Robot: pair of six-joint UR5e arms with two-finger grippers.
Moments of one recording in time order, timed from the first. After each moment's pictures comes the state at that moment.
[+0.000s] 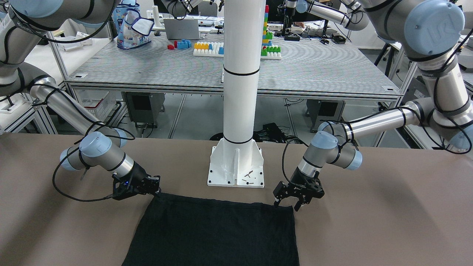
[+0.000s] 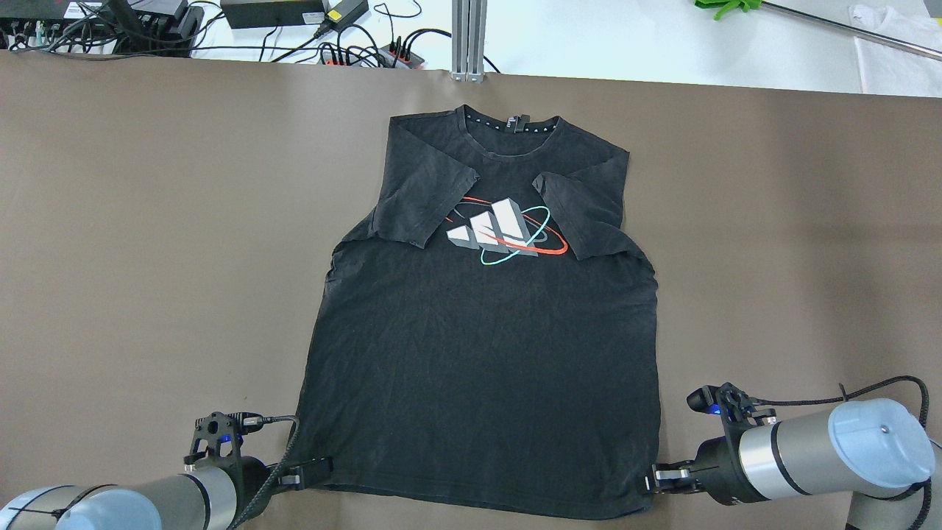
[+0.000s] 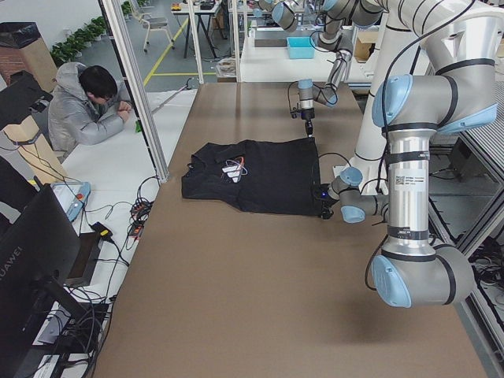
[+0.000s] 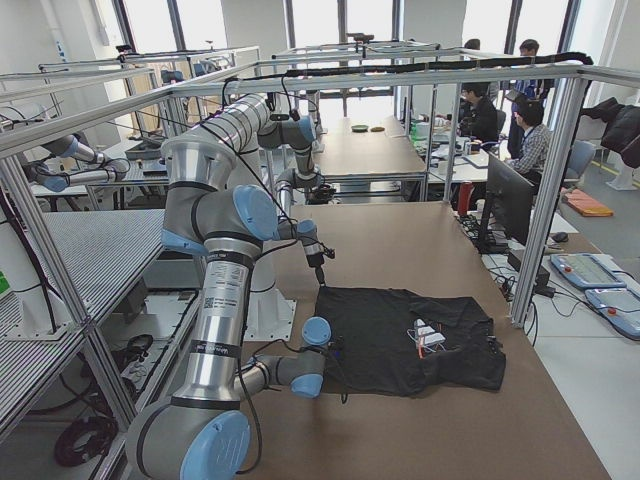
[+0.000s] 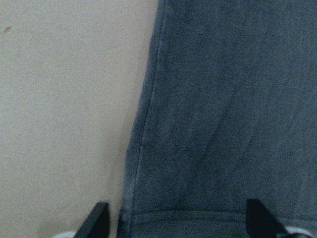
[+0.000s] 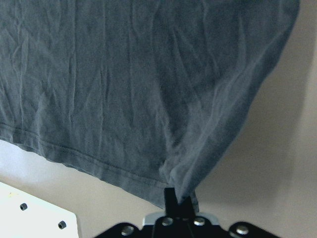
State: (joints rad) left arm -0.13 -1.64 -1.94 -2.28 -1.38 -1.64; right arm 0.43 -1.68 1.93 -0.61 2.06 1.42
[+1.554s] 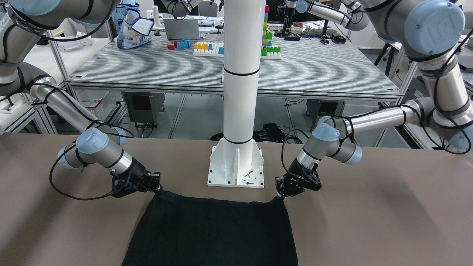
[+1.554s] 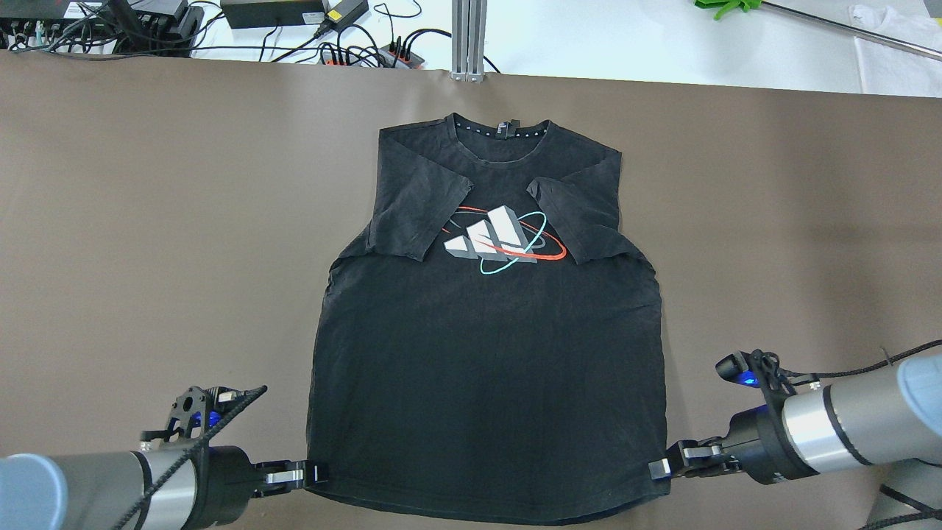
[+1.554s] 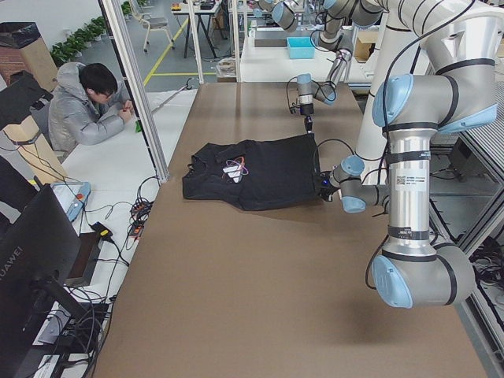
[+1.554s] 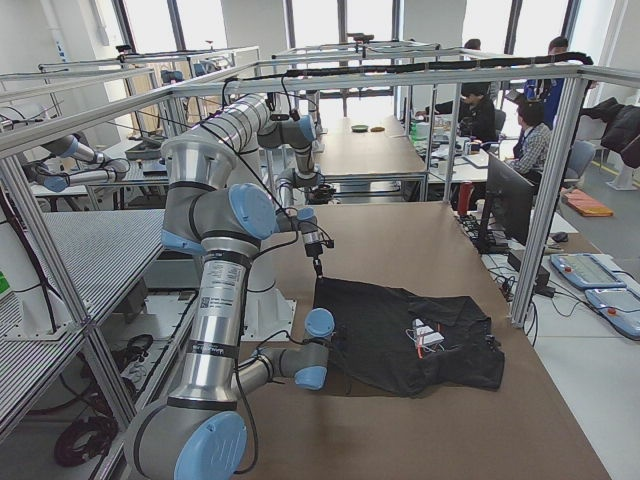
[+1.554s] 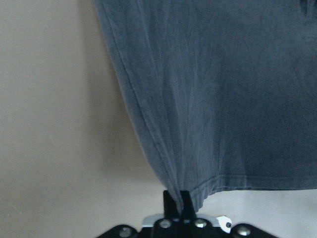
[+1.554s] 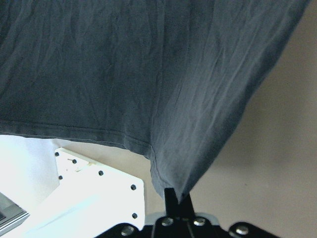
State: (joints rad) left arm -0.21 -1.62 -2.18 -2.28 -1.59 -1.62; right arm 0.59 -1.69 2.05 -0.61 2.28 1.42
